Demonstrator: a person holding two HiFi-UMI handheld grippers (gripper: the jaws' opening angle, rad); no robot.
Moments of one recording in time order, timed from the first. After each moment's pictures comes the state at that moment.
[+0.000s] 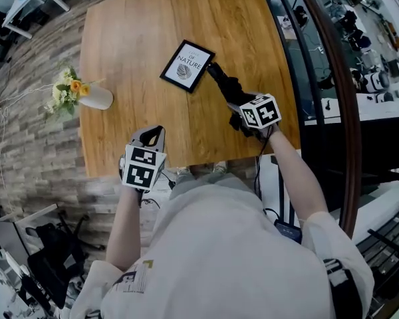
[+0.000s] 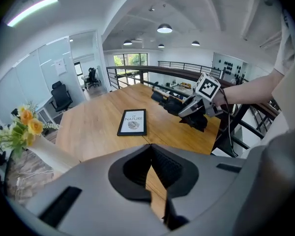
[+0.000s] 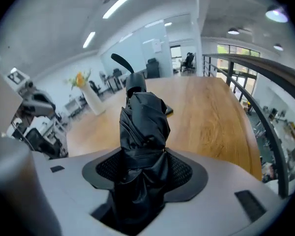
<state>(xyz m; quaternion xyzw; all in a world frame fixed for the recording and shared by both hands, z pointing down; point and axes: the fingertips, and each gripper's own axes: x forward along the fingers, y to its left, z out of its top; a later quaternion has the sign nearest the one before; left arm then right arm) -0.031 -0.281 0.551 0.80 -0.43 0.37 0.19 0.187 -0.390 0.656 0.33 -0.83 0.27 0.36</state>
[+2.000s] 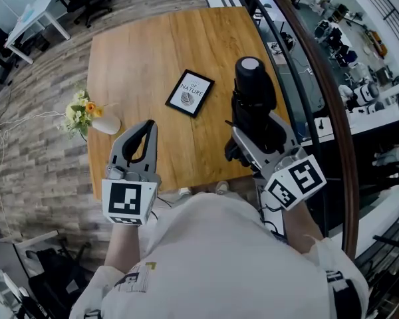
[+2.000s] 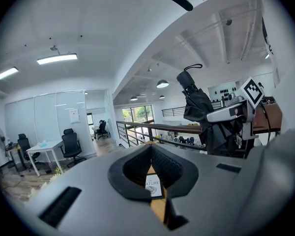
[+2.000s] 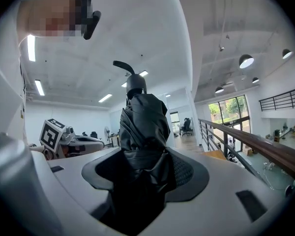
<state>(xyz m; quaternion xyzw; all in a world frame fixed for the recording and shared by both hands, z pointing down) -0.053 -0.307 0.335 0.85 -0.50 0.14 -0.04 0.130 -0.310 0.322 0.42 -0.90 0.08 0.02</state>
